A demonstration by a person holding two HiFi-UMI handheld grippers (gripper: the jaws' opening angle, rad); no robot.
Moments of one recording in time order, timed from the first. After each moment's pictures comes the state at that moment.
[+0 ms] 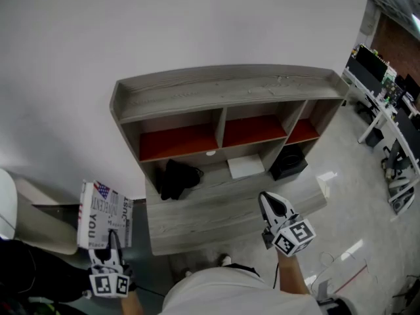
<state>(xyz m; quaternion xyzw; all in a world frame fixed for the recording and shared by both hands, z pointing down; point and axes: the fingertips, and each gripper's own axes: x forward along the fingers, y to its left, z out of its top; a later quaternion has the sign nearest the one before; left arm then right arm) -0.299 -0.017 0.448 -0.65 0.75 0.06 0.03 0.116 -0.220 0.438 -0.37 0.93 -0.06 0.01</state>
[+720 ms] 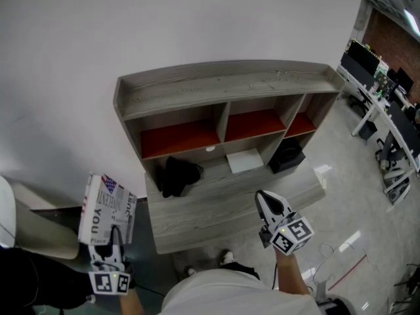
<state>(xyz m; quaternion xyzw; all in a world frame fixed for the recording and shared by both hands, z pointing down) -0.312 -0.024 0.432 -0.70 0.71 0.06 0.05 0.084 -0.192 0.436 -0.38 0.92 -0.07 0.02</state>
